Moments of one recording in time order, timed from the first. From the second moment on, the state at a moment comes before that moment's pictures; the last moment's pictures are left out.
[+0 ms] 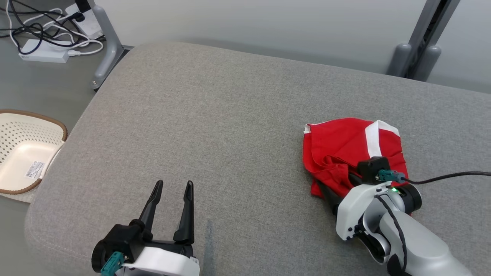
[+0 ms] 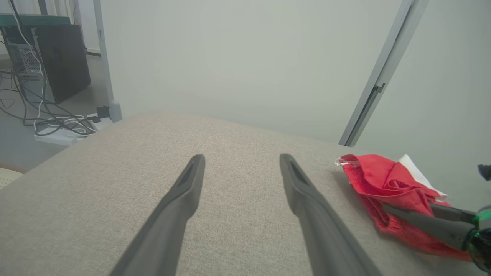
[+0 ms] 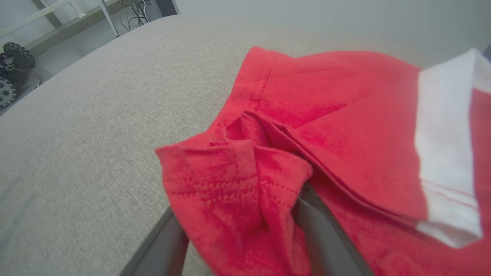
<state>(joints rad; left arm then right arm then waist) -0.01 0.05 -0.26 0.12 -0.34 0.07 -0.26 -0.60 -0.17 0.72 0.87 0.62 0.13 -0.13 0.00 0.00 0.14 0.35</state>
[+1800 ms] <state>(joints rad) -0.05 0.05 -0.26 0.05 -0.31 0.05 -0.26 -0.30 -0.21 0.17 0.42 0.18 0.13 -0.26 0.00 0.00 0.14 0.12</state>
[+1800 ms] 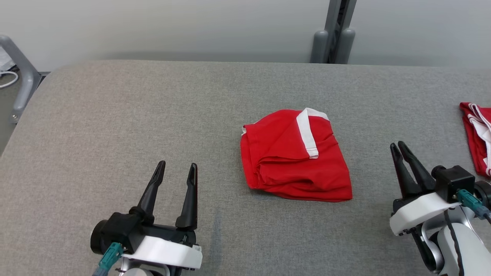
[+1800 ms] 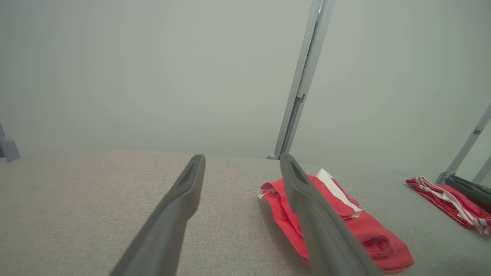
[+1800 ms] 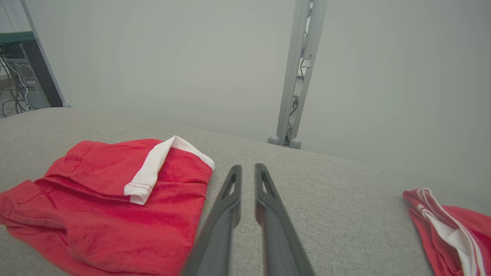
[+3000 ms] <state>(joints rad) -0.11 0.05 -0.36 0.04 -0.37 0.08 -0.26 -0.64 -0.38 0.66 0.64 0.49 0.13 -0.09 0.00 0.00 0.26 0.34</state>
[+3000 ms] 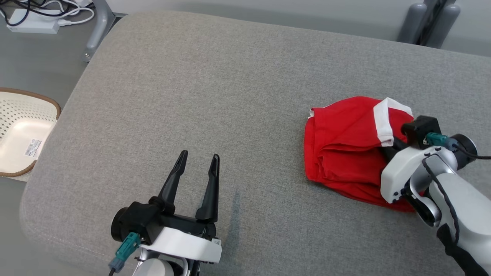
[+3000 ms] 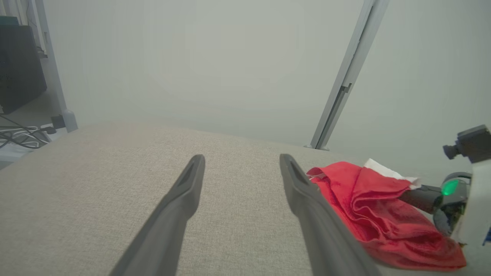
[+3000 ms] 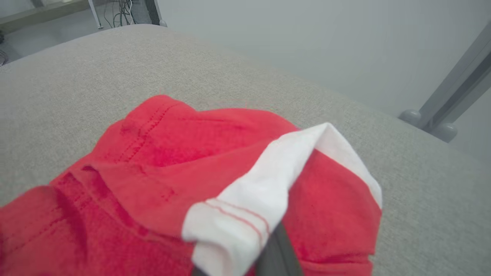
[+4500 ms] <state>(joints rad) -0.12 0.05 -0.27 0.03 -0.34 0.08 -0.26 -0.81 -0.43 0.68 0.66 0.66 0.13 -0.26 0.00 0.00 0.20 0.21</state>
